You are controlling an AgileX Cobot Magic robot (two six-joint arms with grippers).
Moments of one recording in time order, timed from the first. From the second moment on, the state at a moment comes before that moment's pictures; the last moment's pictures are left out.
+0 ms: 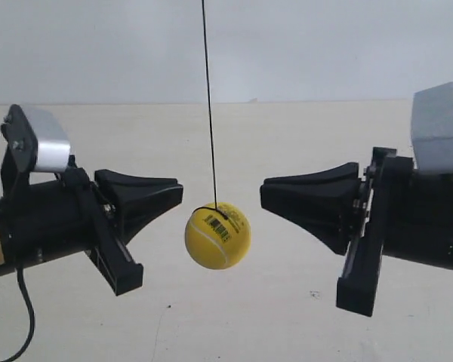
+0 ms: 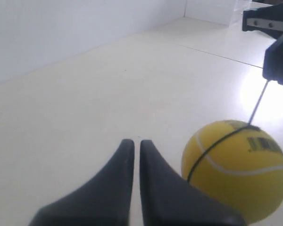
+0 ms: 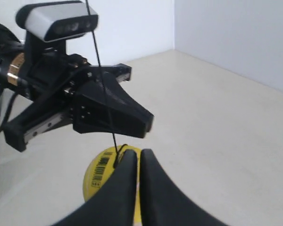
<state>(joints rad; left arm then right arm) -0.49 1.38 -0.38 0.65 -0.78 -0.42 0.37 1.18 -0.37 -1.08 -0.93 0.82</state>
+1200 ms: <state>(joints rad) -0.48 0.26 -0.38 0.37 0.05 -0.43 0.37 0.27 -0.37 -1.08 -0.42 1.11</state>
